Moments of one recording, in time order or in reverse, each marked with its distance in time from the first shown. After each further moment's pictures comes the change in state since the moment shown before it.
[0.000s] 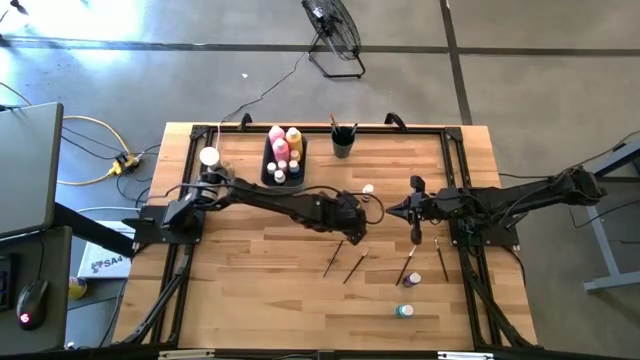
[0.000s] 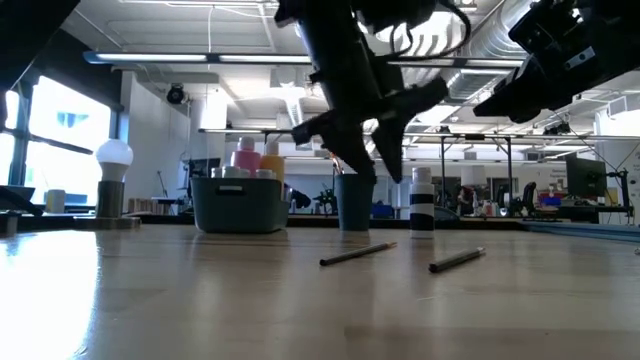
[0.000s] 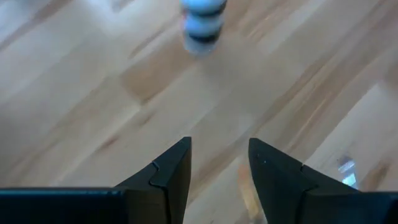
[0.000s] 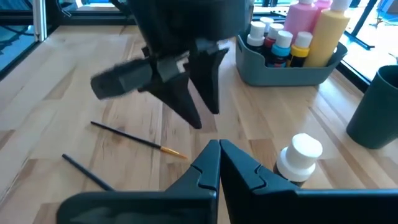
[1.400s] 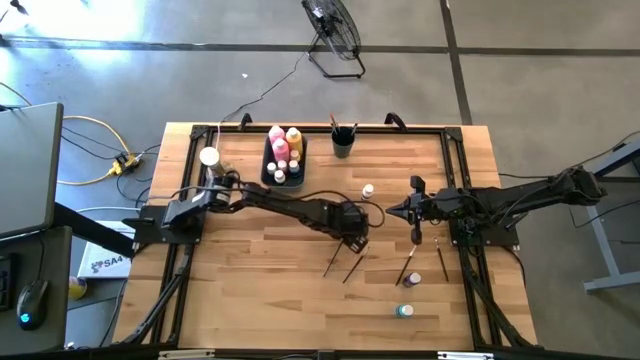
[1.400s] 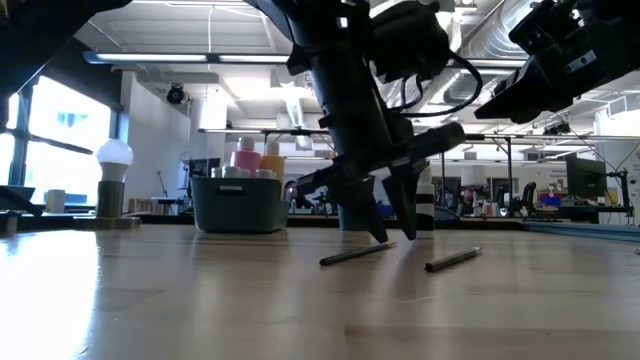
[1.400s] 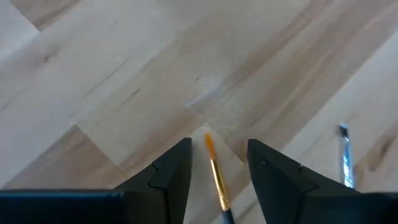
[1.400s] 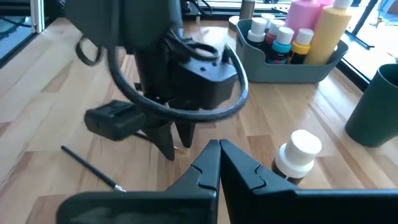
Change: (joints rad) left arm 0.024 0.121 0.000 0.082 0.252 -0.093; right arm 0.000 0.000 0.000 -0.015 0.001 -0.016
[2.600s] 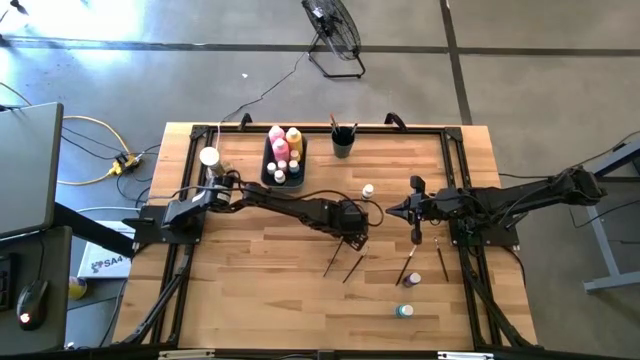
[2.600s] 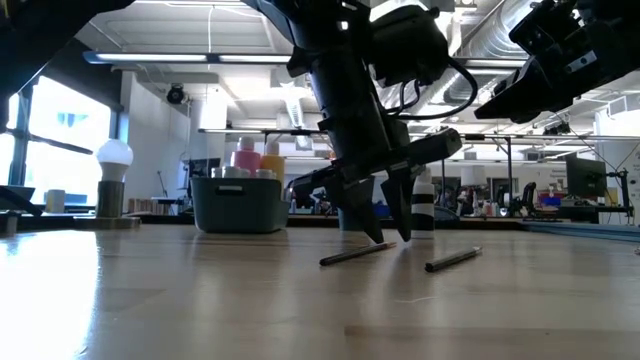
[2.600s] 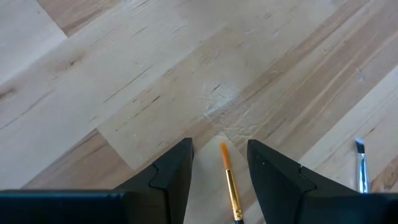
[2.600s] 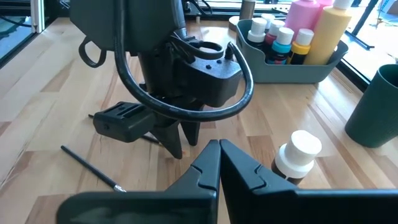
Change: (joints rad) left arm 0.009 0.005 0.000 -0.020 -0.042 -0.037; right arm 0.000 0.000 0.000 0.001 -0.001 -0.002
